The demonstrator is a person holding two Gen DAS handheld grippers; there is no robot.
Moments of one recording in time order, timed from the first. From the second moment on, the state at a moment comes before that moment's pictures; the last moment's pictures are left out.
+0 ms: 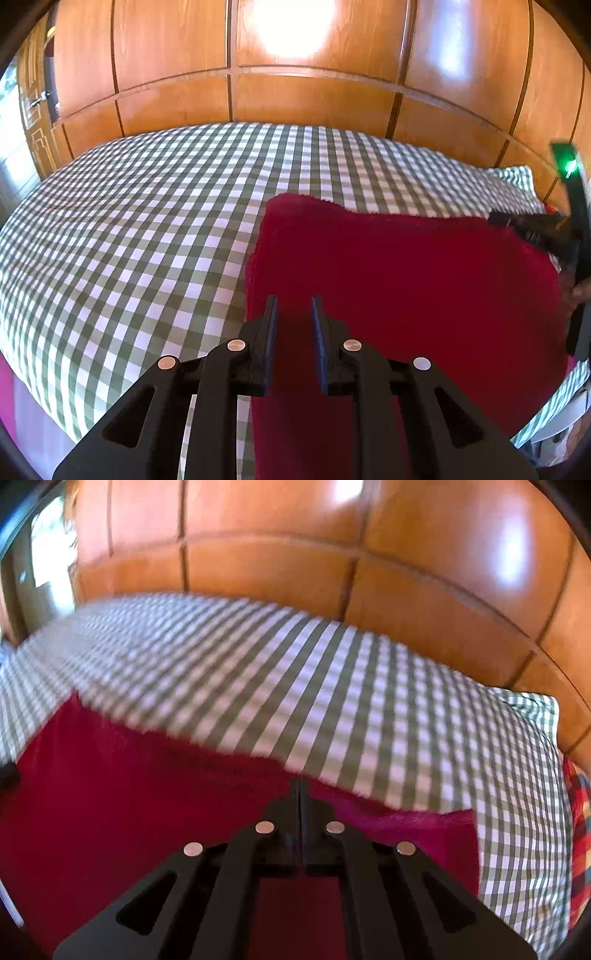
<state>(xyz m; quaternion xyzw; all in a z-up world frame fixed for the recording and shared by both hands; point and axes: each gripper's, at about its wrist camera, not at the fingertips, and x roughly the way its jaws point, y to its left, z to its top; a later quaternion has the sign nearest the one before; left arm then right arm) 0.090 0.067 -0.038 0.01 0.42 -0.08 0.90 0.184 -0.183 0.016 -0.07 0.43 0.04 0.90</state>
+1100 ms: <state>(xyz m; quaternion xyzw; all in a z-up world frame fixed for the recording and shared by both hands) 0.199 0.008 -0.083 0.09 0.46 -0.09 0.88 0.129 -0.260 -0.019 0.05 0.42 -0.06 0.91</state>
